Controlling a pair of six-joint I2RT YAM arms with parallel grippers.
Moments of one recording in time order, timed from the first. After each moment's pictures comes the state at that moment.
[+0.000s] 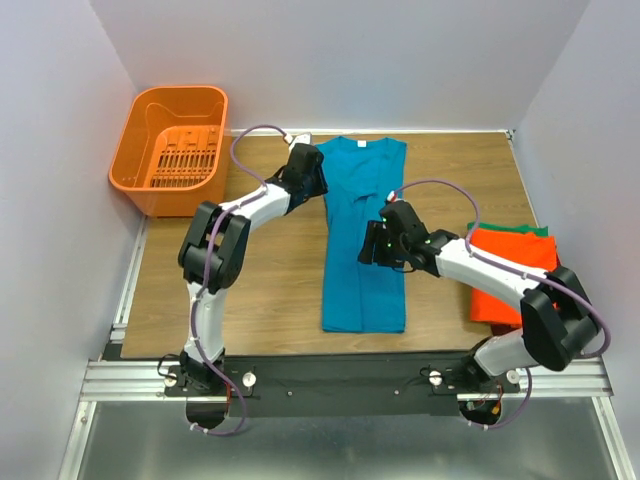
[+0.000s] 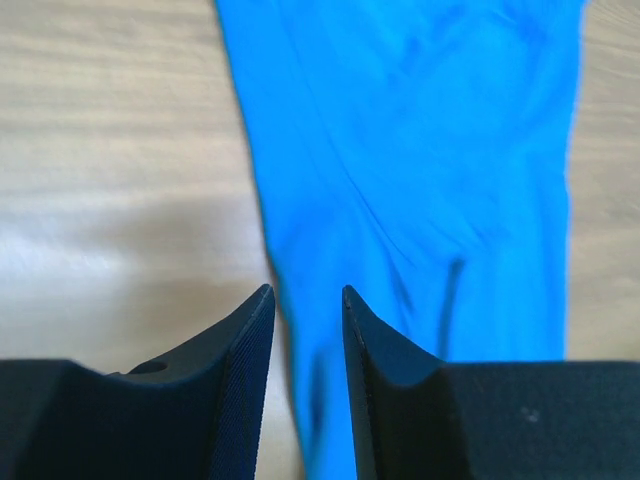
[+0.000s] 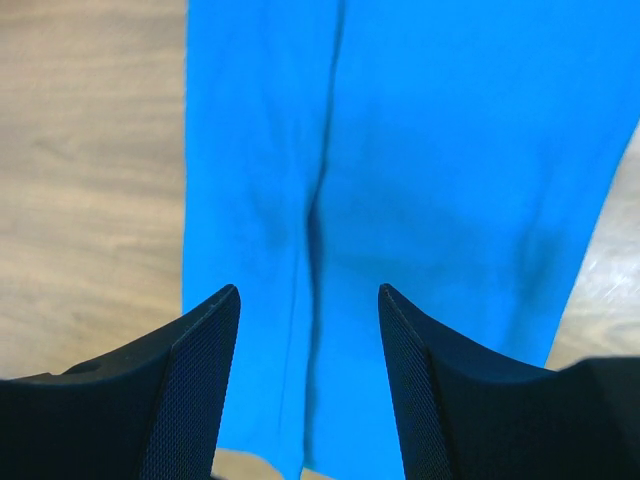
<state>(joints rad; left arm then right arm) -0.47 2.03 1.46 -0.02 -0.09 -0.58 0.63 1.47 0.90 -0.30 0.05 0.65</state>
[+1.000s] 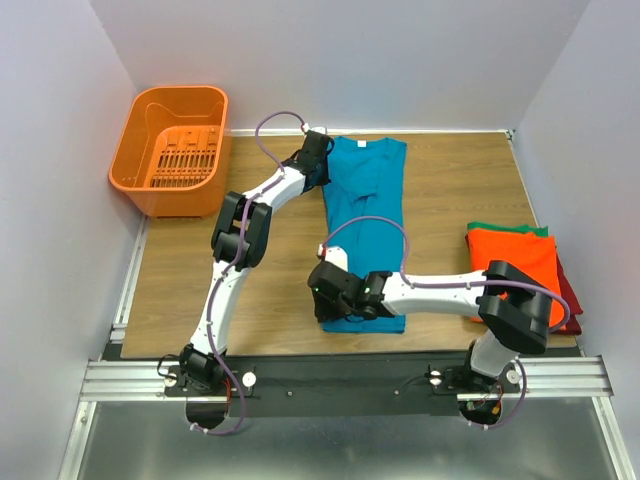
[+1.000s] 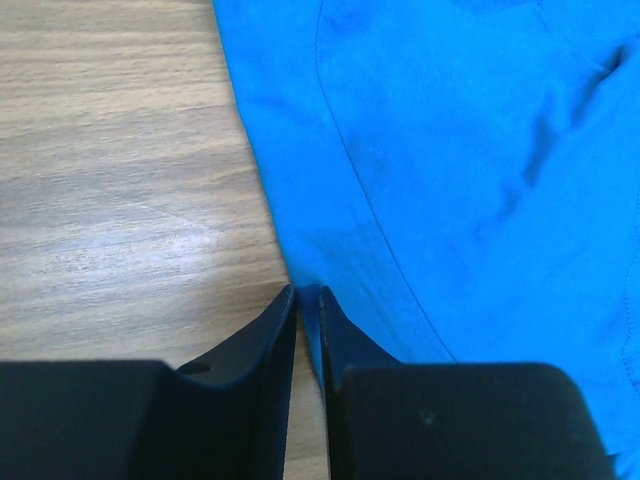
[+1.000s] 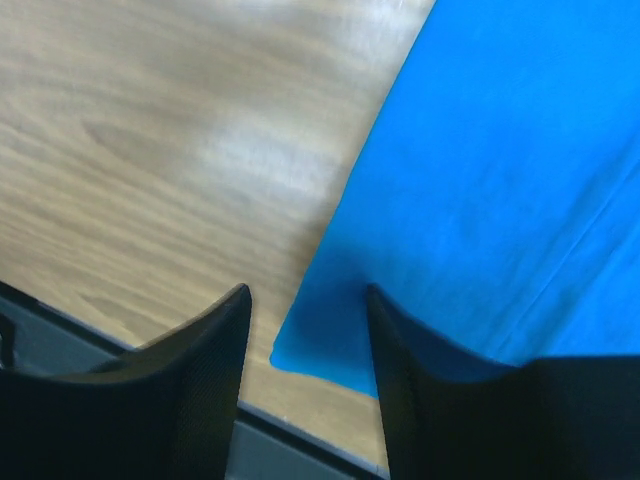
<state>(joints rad) -0.44 2.47 2.03 -0.28 -0.14 -0.38 1.16 1.65 0.96 -0.30 0.23 0.78</state>
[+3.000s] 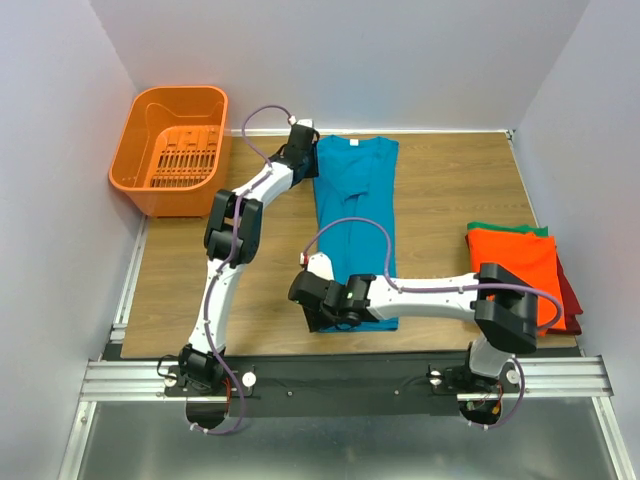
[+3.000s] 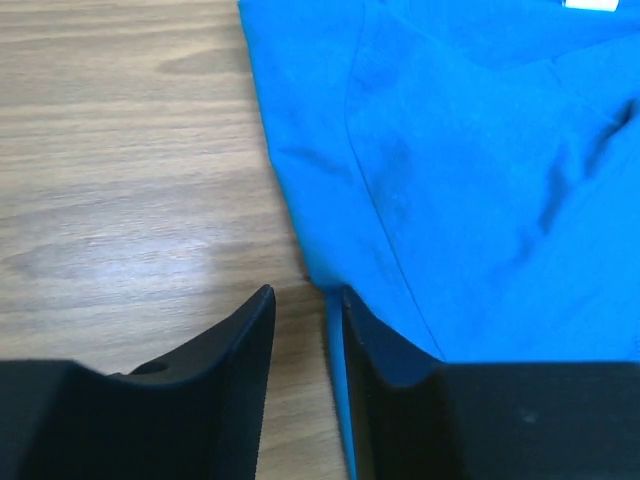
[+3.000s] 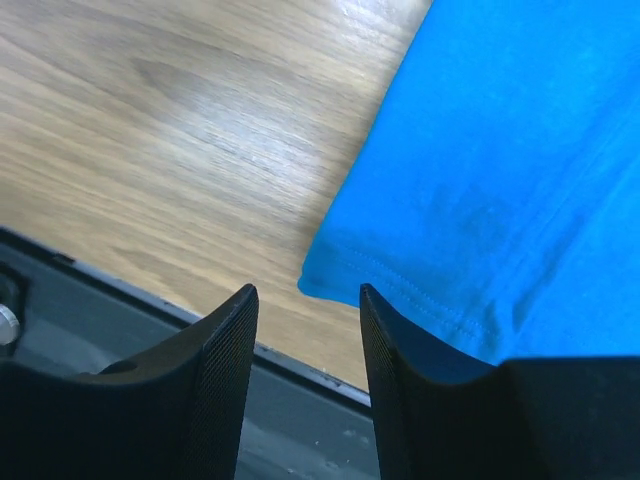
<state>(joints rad) -0.37 2.48 2.05 -0.25 -0.12 -0.33 1.28 1.72 1.14 -0.52 0.29 0.81</state>
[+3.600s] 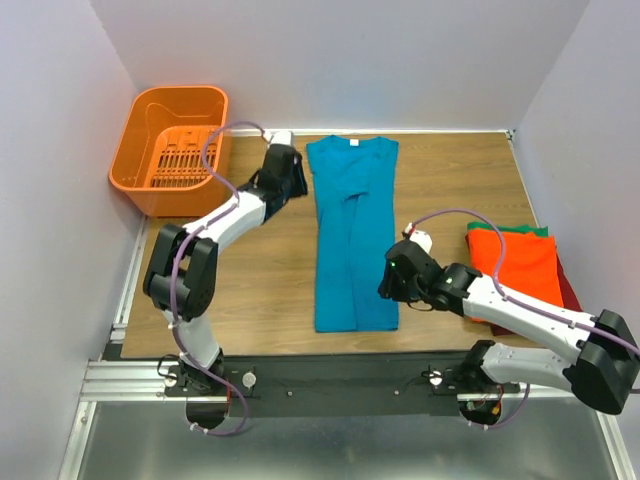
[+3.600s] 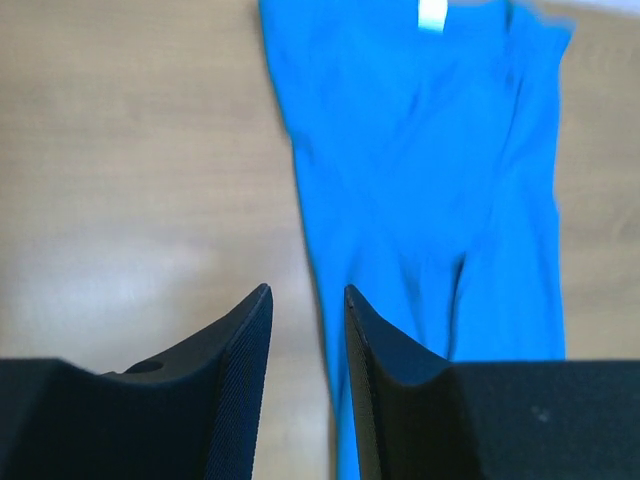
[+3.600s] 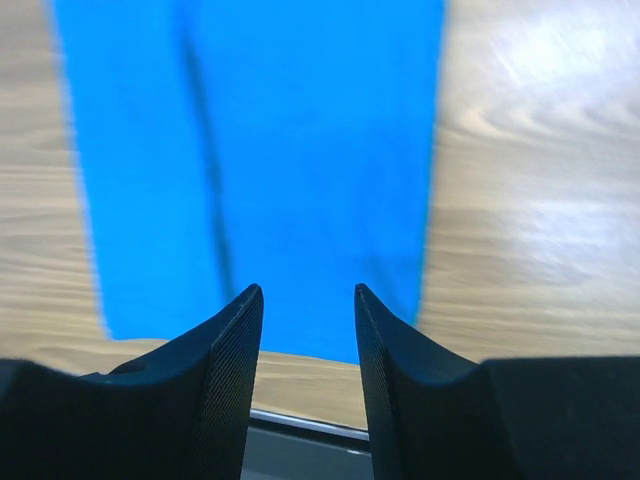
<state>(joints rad) -0.40 1.83 1.39 -0.08 -0.12 -0.45 0.87 1.12 0.73 -0.54 0.28 0.86</state>
